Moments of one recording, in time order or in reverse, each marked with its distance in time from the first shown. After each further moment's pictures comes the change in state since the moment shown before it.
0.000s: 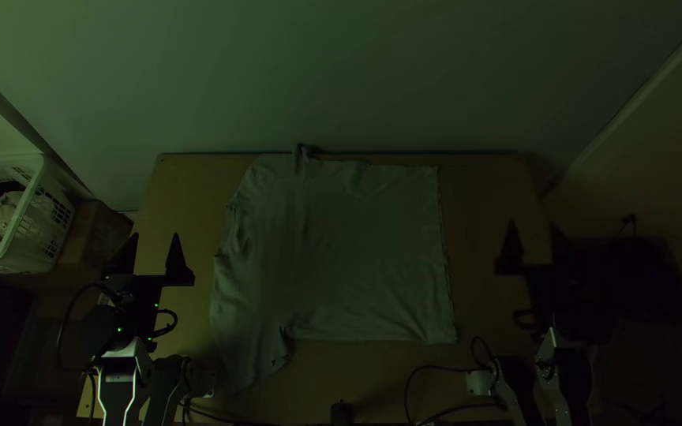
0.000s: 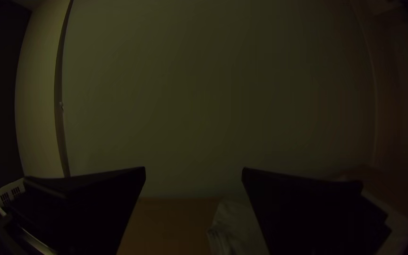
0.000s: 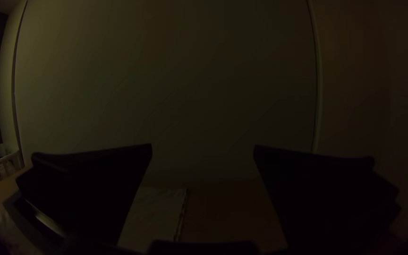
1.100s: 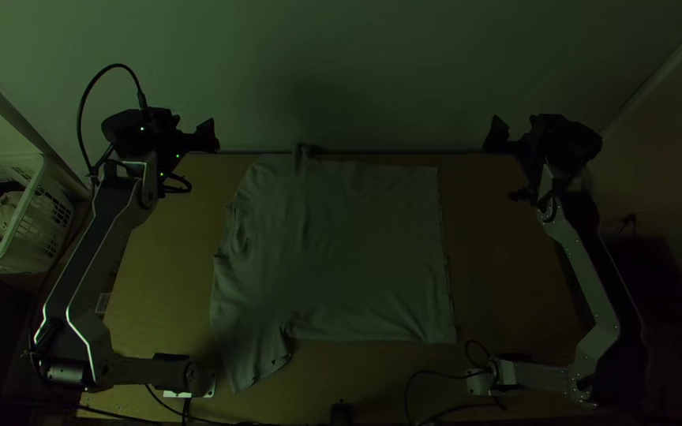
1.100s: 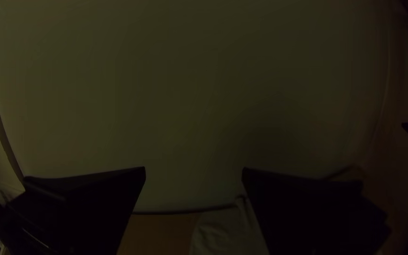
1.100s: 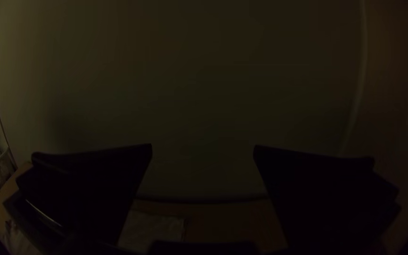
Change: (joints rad) left arm -0.135 1.149 1.060 -0.197 -0.003 -0.034; right arm 0.021 1.015 0.852 -0.066 0.000 -0.029
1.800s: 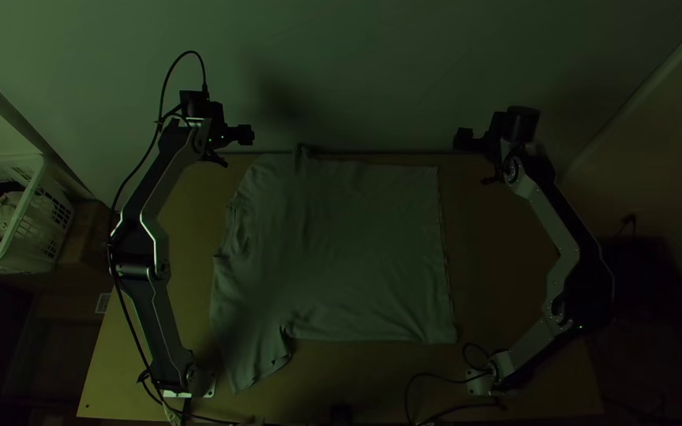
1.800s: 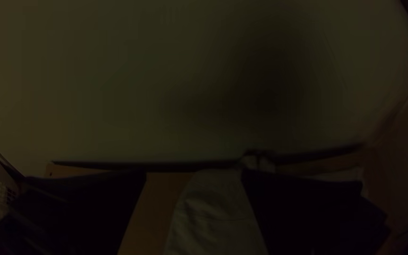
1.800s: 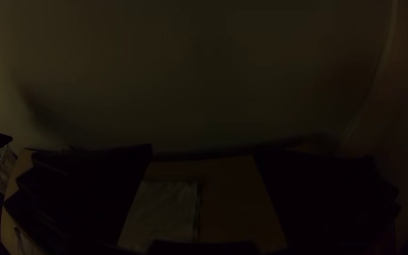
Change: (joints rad) left arm -0.025 0.643 0.607 -0.392 -0.005 -0.102; right arm 0.037 0.377 0.256 -0.227 0.007 0.122
